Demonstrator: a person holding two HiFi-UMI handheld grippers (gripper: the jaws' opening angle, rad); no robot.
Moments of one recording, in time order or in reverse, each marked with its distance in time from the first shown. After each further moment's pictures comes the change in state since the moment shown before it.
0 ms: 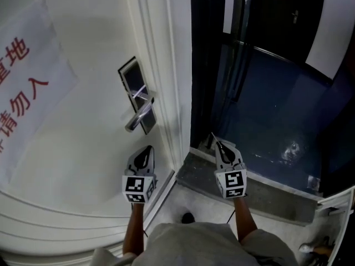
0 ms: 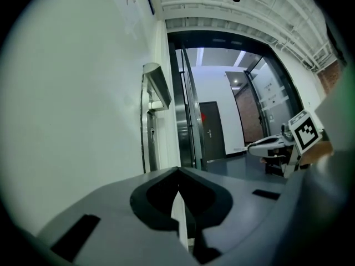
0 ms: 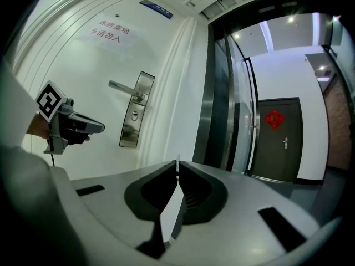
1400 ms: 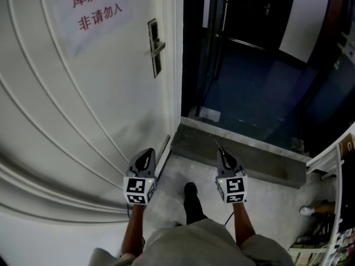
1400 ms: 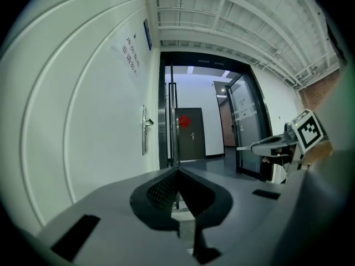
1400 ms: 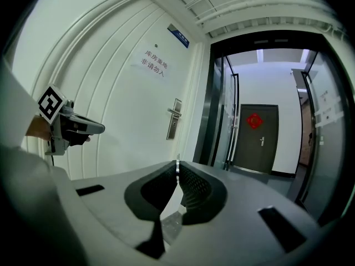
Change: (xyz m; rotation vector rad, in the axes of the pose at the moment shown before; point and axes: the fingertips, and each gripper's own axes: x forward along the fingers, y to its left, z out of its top) left arm -0.378 -0.082 -0.055 -0.027 0.005 -0.154; right arm -0.370 0.219 -0.007 -0.006 0.071 -0.151
